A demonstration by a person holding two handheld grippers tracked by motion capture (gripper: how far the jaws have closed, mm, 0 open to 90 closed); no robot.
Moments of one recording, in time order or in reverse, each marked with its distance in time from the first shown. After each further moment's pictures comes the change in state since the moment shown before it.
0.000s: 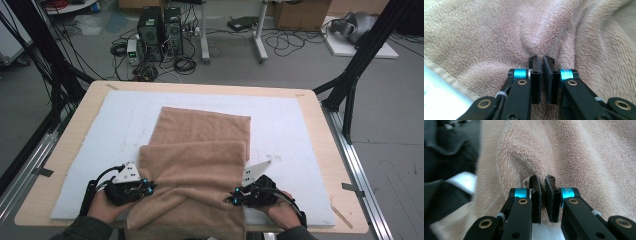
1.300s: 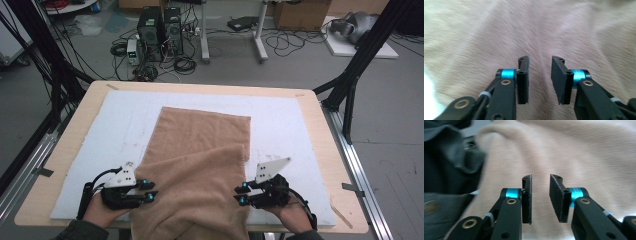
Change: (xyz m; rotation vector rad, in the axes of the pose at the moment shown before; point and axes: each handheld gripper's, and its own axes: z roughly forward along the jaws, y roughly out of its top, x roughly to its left) left arm 0.008 0.012 -0.004 -0.072 -0.055 0.009; right arm 0.004 0.009 -0.034 -0.112 -0.031 0.051
